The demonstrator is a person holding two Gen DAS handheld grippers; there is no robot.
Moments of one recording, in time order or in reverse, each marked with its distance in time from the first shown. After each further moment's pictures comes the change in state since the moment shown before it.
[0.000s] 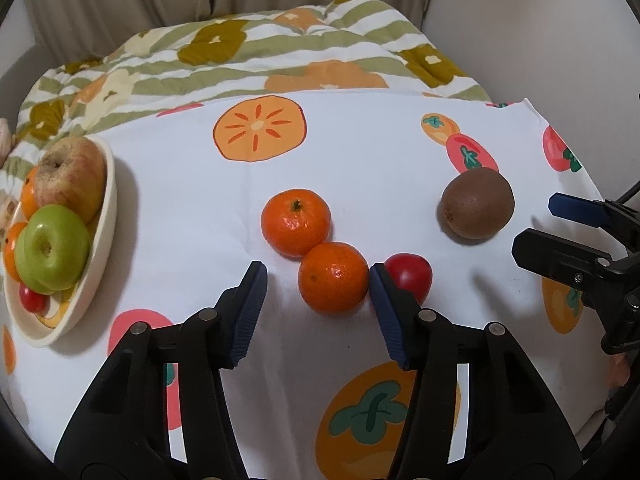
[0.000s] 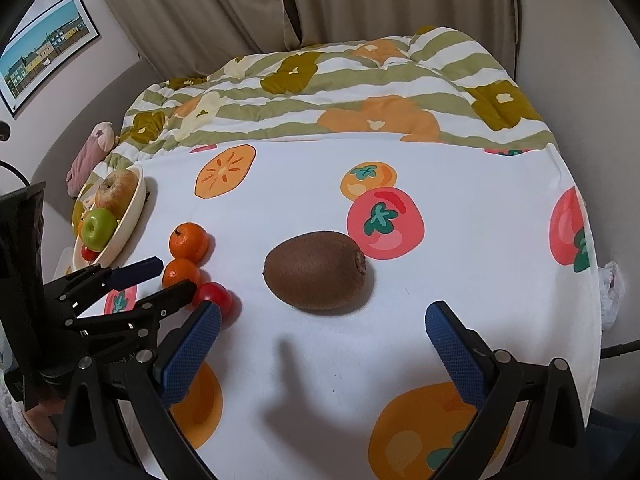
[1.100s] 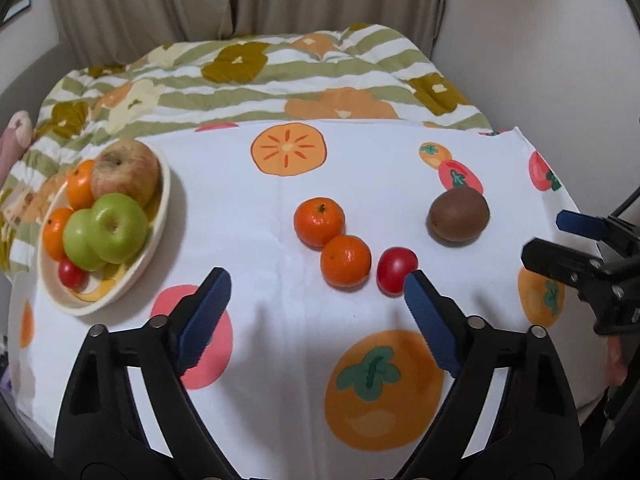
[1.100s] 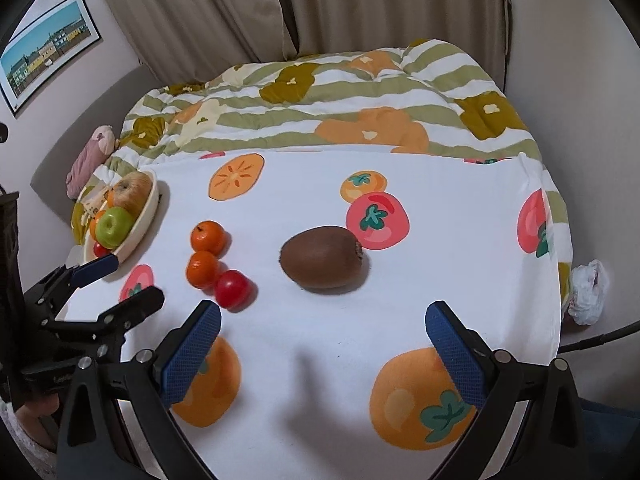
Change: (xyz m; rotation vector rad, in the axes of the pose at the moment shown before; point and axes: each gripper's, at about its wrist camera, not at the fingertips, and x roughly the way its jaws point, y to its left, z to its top) left arm -0.049 0.008 -0.010 -0.050 -0.083 0.027; right arm -0.037 0.009 -0.009 -0.013 -0.024 -0.038
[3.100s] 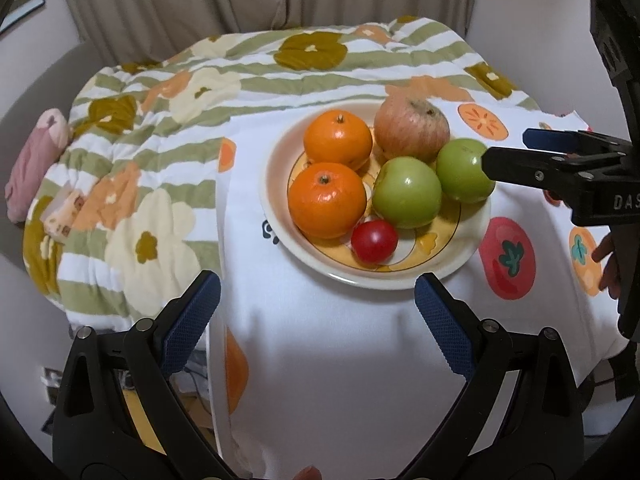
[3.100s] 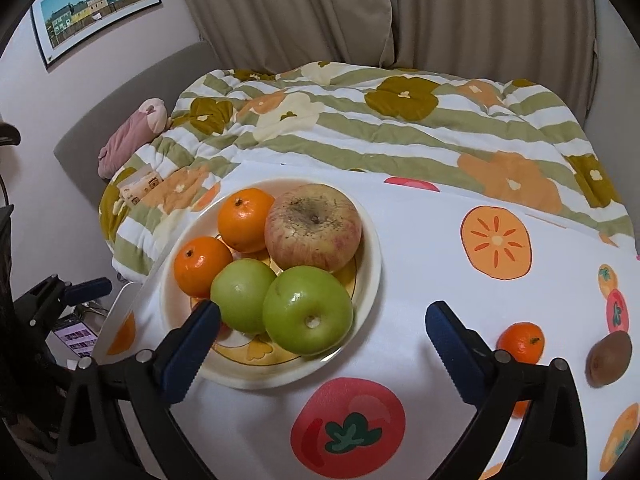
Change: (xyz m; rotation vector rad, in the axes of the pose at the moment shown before) left arm -0.048 0.269 -0.029 0.086 0.017 0.065; right arm 0.098 0.266 0.058 -0.138 -0.053 0.086
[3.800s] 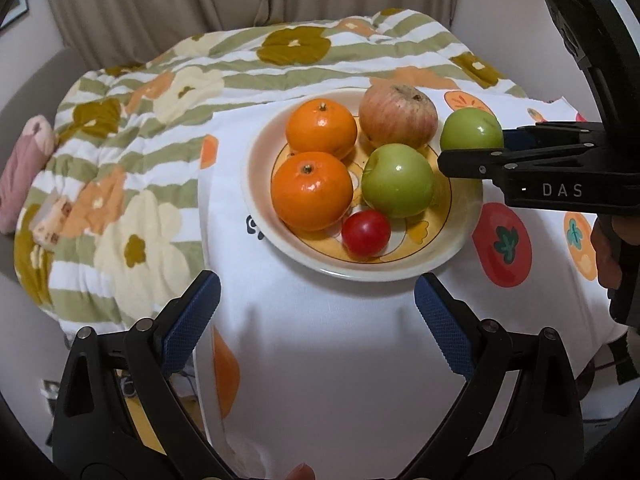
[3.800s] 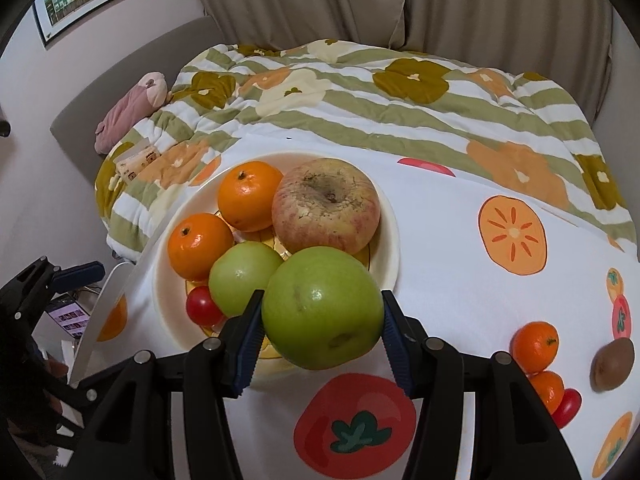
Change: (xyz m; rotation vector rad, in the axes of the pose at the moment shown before) left arm 0.013 -0.002 -0.005 0.045 0.021 -0.049; right arm 0.030 0.010 -0.002 -0.043 0.090 -0.024
